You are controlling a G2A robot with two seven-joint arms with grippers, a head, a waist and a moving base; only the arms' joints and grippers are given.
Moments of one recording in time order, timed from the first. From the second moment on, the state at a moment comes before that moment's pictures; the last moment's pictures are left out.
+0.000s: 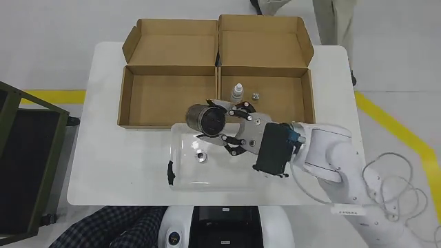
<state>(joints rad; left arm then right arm) -0.11 -0.30 -0.54 -1.19 3.07 0.29 0.07 -1.08 -1.11 1.06 -2.06 -1.18 -0.67 -0.07</state>
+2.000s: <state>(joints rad) -0.11 -0.30 -0.54 -1.19 3.07 0.29 0.07 -1.14 -1.14 1.12 -1.97 -1.20 -0.59 -0.32</state>
